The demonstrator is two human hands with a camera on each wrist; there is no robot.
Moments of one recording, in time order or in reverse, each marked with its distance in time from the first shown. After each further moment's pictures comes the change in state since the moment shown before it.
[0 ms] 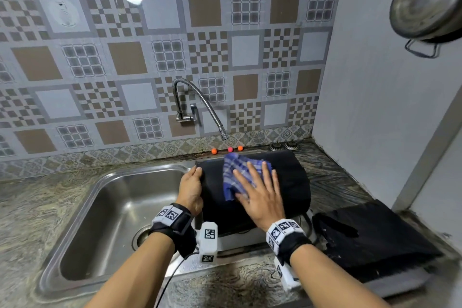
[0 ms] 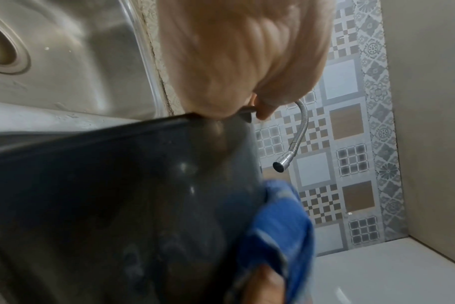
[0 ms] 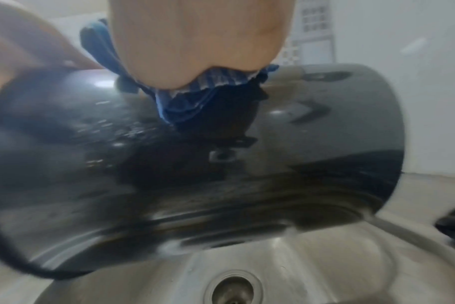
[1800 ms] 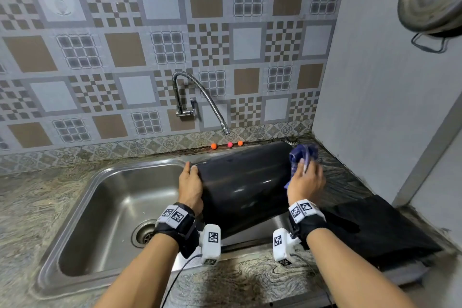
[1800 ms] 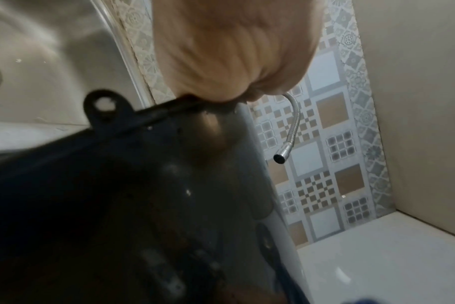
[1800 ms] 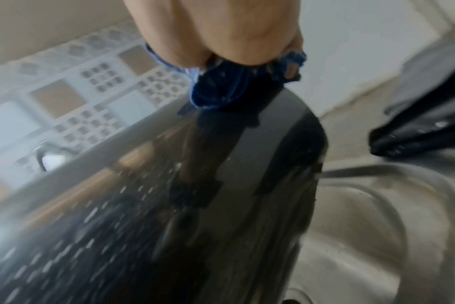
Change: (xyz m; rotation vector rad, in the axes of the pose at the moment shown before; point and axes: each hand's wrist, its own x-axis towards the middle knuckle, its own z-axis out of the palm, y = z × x) left_hand 0.012 -0.012 -0.008 0.095 0.069 0.135; right_hand 0.017 0.063 -0.014 0.351 0.538 0.791
